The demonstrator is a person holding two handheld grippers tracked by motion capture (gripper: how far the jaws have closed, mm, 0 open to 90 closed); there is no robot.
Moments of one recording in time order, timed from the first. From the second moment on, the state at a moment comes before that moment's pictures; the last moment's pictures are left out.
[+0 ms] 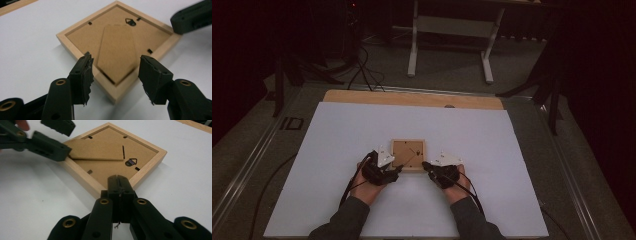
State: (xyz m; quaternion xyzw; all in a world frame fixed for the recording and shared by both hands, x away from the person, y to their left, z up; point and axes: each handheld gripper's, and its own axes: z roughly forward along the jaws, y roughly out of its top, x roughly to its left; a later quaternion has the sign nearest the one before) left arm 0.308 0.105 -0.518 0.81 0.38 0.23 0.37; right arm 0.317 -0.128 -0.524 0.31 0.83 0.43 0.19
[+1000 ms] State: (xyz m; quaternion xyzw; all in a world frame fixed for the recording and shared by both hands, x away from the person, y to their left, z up) left arm 0.331 0.088 -0.500 0.83 0.37 0.20 0.36; right arm 0.318 -0.128 -0.524 0.31 0.83 0.43 0.18
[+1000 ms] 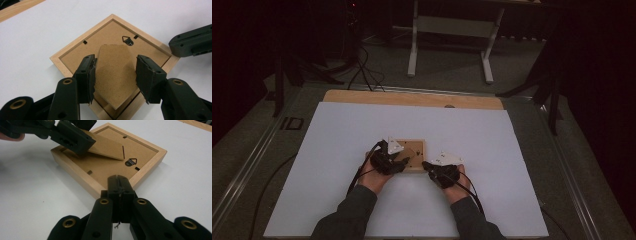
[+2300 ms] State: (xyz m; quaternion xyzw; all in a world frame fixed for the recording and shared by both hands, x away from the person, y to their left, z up) left arm 0.301 0.125 -0.504 0.83 0.38 0.16 0.37; right arm 0.318 -0.128 -0.524 0.31 0.83 0.43 0.18
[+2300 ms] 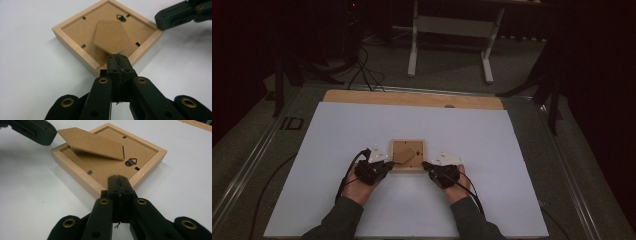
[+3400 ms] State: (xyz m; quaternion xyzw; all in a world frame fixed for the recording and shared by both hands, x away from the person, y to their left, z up) left arm 0.322 0.101 -0.495 0.81 0.41 0.14 0.40; right arm 0.317 -0.128 -0.524 0.31 0.83 0.43 0.18
